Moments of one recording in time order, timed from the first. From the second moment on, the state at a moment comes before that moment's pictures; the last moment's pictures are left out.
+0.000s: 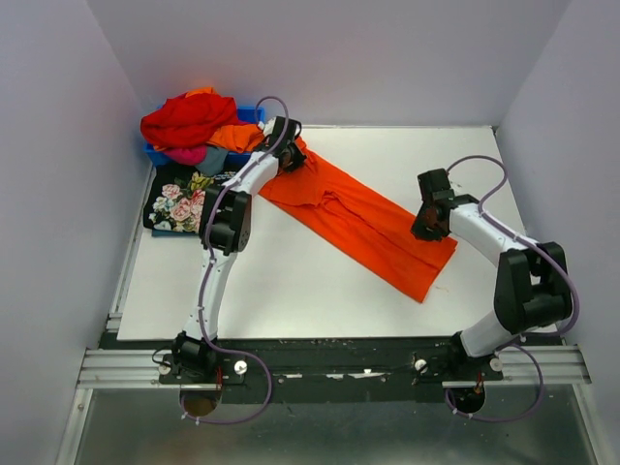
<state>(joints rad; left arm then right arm) -0.32 2.57 2.22 -0.41 -0.05 -0.87 0.22 1.56 1.02 -0.53 0.19 0.63</state>
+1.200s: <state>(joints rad) -0.48 2.67 2.38 -0.39 0.03 -0.82 1.04 1.75 1.10 -0.69 0.13 1.08</state>
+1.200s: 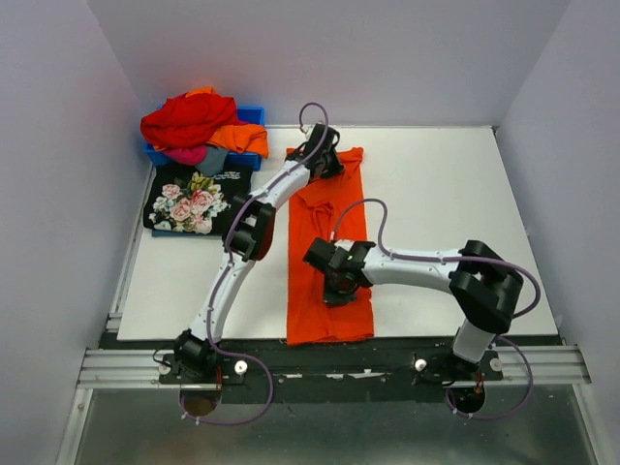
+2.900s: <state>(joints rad) -0.34 1.75 1.14 -0.14 0.12 -0.67 0.28 2.22 1.75 -0.42 -0.09 0.66</state>
